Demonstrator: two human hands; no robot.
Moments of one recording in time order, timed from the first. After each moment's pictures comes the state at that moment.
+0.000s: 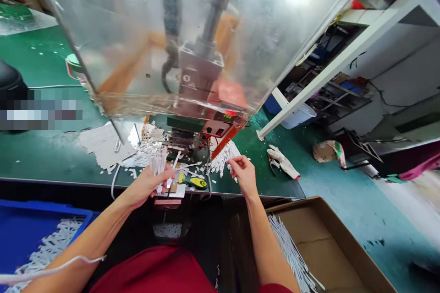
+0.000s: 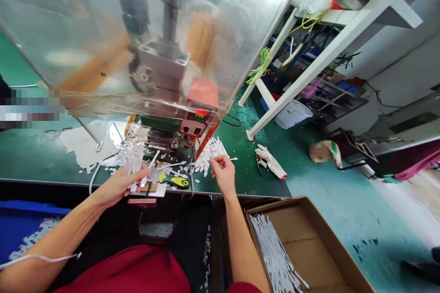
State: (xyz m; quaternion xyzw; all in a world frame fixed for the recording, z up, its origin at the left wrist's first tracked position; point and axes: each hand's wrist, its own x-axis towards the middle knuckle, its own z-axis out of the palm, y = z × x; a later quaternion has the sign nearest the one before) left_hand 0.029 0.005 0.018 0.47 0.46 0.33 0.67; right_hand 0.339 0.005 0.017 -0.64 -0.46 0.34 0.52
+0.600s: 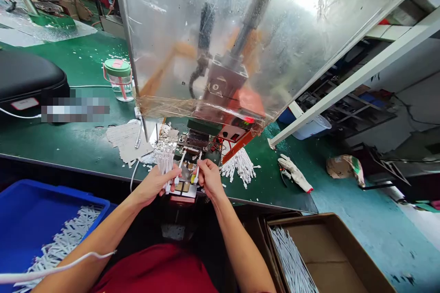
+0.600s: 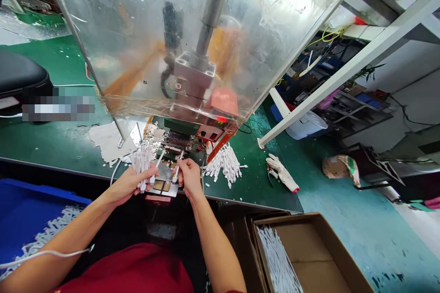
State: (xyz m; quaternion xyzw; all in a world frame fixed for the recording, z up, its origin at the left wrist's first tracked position) left_hand 0.011 -0.001 0.018 0.43 0.48 0.38 0.66; right_hand 0.193 0.020 -0.001 -0.49 -0.35 0.61 0.51
